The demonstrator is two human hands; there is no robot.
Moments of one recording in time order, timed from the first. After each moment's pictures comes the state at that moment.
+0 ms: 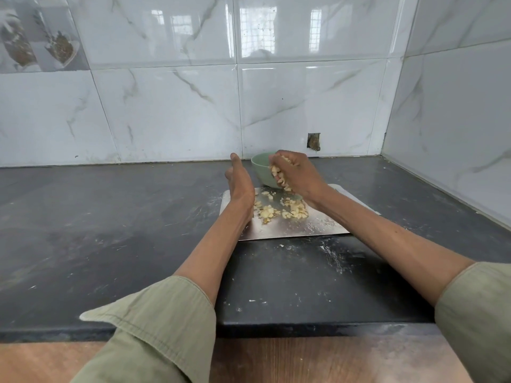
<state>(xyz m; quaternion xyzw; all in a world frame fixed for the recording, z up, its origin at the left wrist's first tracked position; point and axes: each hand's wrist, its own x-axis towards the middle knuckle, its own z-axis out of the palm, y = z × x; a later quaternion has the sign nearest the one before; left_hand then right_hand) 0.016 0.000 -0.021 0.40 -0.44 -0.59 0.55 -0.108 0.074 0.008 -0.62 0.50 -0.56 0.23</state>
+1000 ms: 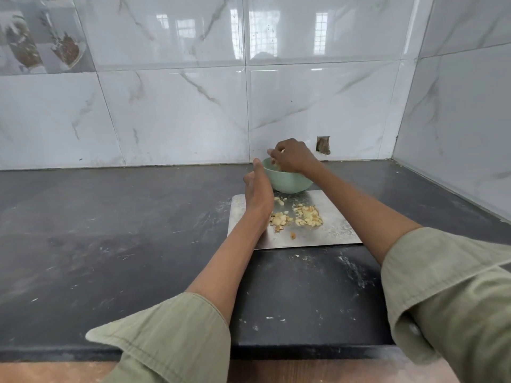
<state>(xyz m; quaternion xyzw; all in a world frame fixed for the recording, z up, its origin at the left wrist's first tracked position) 0.007 0.005 -0.026 0.41 -0.52 -0.54 0.52 -0.127 -0.039 0.037 -0.63 0.68 -0.36 0.06</state>
